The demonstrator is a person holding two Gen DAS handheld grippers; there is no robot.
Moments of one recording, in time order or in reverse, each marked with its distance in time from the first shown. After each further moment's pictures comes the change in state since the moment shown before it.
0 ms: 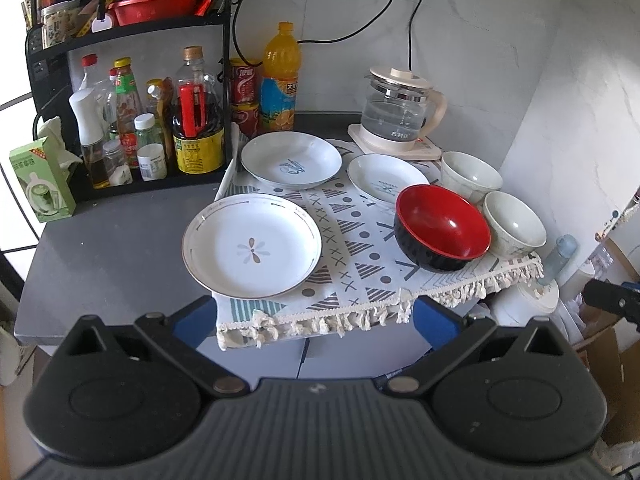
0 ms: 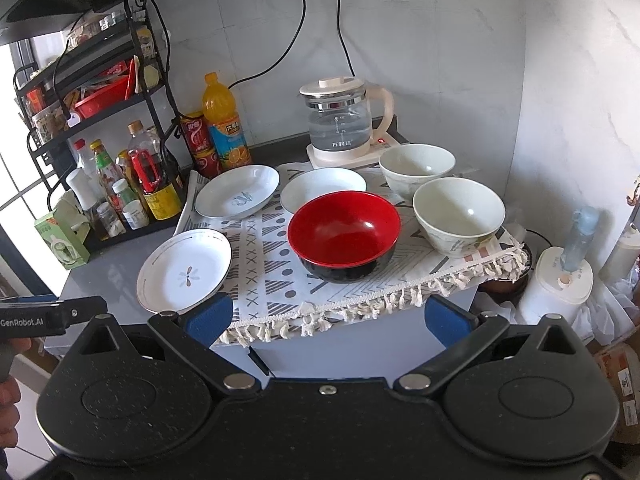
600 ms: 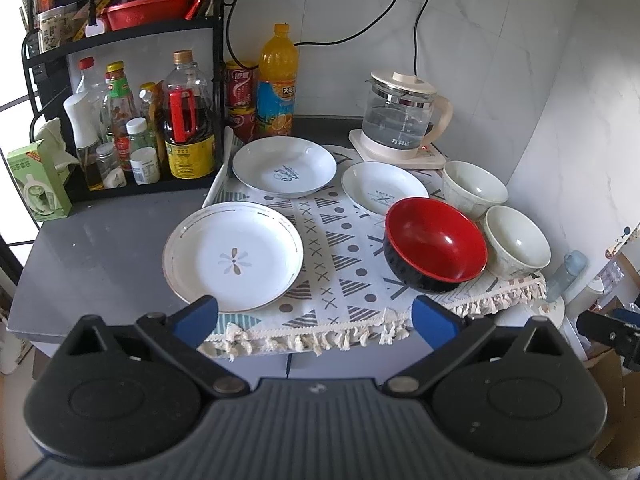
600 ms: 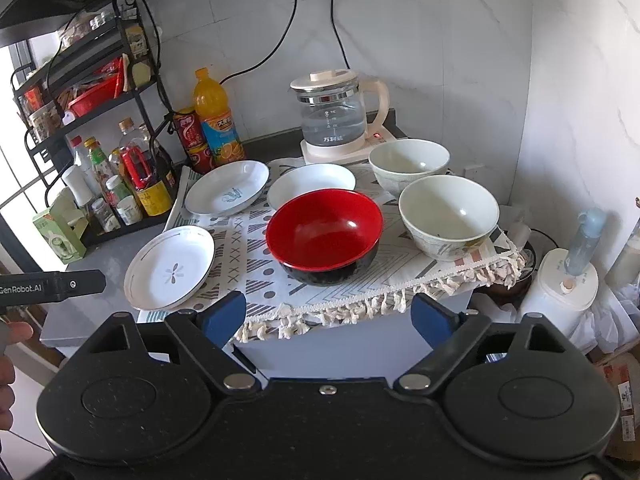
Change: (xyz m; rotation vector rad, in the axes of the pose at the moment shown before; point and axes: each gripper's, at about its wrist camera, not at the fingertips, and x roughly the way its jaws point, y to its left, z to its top) left arm 0.020 -0.046 0.020 -0.033 0.006 0.048; right arm 0.019 -0.044 0.010 0.002 0.020 0.026
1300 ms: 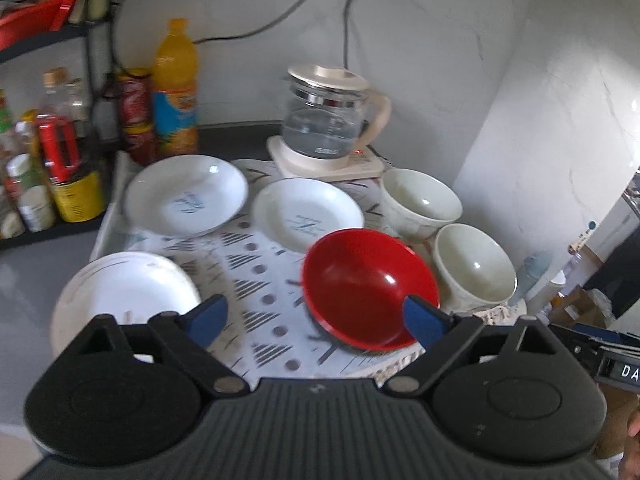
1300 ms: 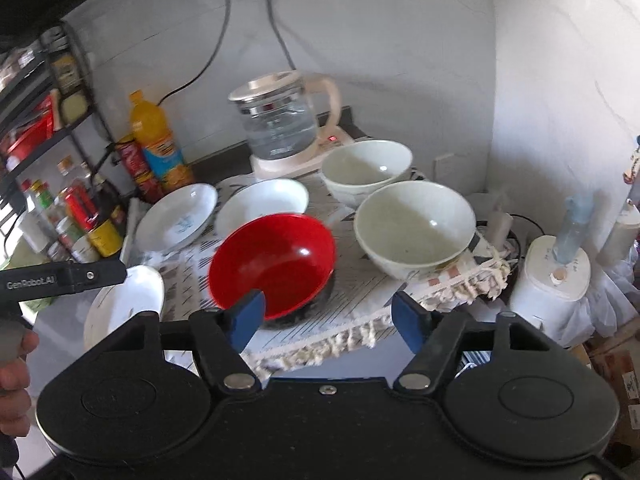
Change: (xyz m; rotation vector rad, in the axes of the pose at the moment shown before) left arm 0.105 -0.063 0.066 0.084 0.026 -0.192; right arm 0.063 -0.052 0.038 0.128 0.001 -0.082
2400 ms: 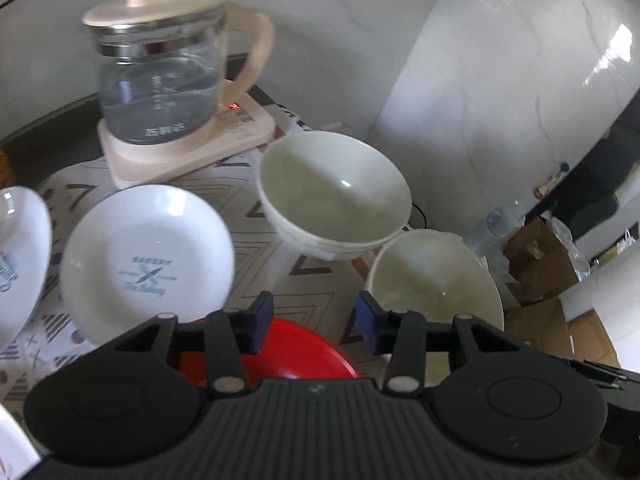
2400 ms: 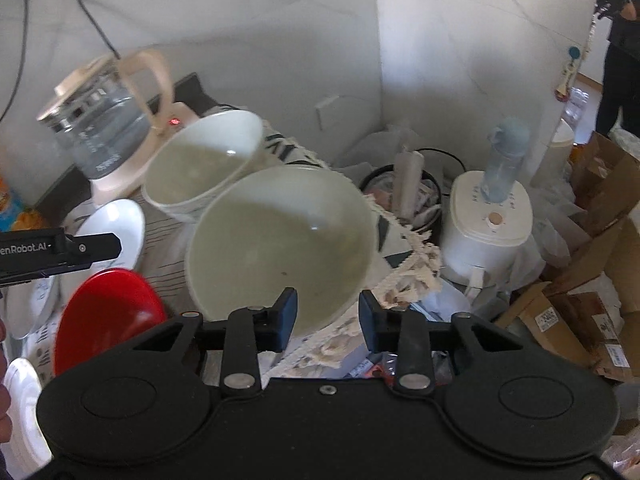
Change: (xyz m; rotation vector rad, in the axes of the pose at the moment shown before) left arm 0.212 -0.094 0.086 0.168 0.257 -0.216; right arm 0.130 -0.084 0.037 0.273 0.171 -0.278
